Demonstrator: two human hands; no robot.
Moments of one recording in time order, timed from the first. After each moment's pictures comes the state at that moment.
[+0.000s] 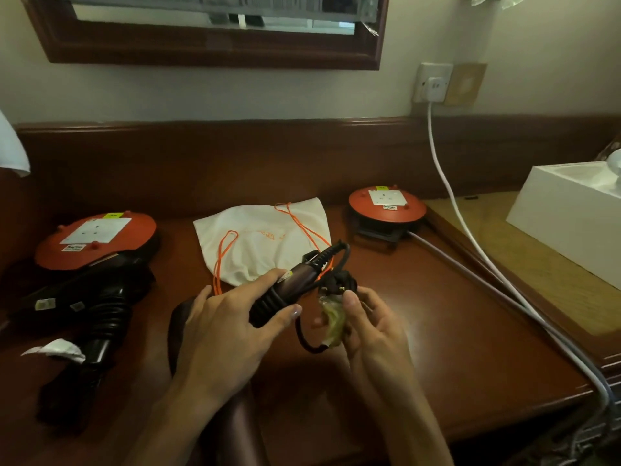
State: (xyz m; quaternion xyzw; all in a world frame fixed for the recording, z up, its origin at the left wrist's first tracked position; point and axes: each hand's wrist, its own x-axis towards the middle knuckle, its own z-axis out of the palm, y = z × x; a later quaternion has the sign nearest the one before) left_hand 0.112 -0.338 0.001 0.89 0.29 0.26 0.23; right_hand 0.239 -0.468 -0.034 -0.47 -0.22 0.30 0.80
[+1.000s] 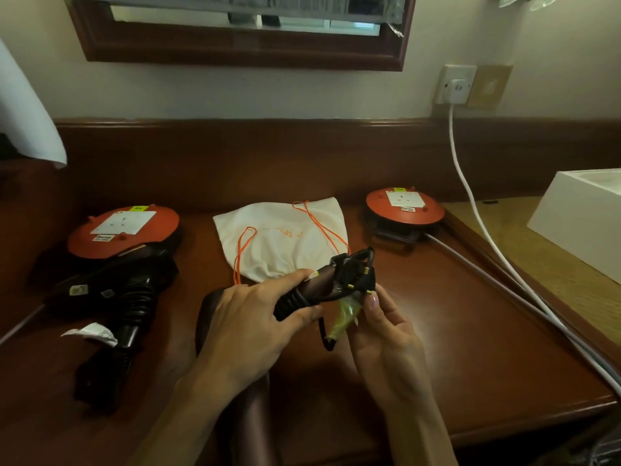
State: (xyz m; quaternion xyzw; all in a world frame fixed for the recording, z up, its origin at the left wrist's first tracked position) left_hand 0.107 -0.323 -0.005 0.91 0.25 0.24 0.24; right_hand 0.241 -0.460 -0.045 -0.28 -0.20 0.37 0.86
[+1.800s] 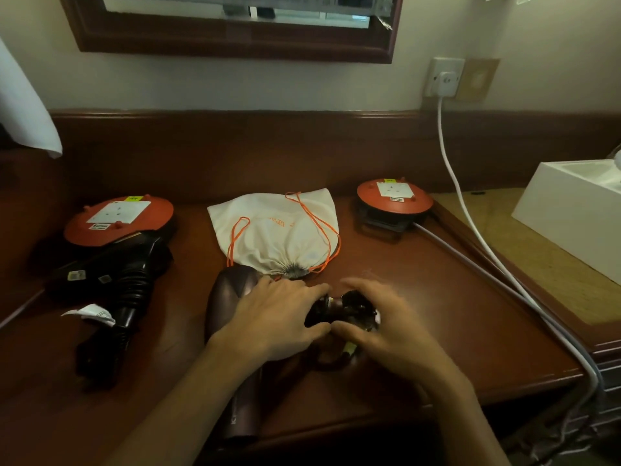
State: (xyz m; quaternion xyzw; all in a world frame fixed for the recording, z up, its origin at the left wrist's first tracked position) left_hand 0.142 -0.343 -0.003 0.99 0.16 0.02 0.03; right_hand 0.276 -0.499 -0.043 -0.80 -0.49 0.08 0.34
